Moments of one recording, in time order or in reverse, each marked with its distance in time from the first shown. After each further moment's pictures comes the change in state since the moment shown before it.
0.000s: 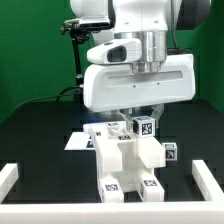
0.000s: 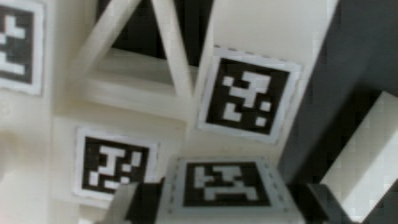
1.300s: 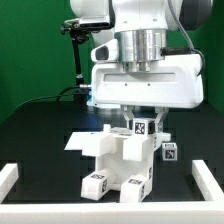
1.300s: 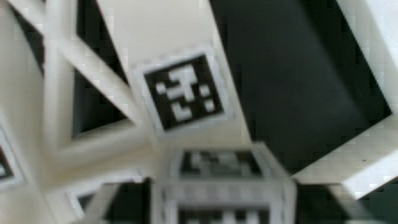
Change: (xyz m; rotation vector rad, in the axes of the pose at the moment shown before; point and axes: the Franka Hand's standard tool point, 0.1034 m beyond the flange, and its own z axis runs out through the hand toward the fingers) arm 0.007 -0.001 -0.001 0.026 0.047 1.007
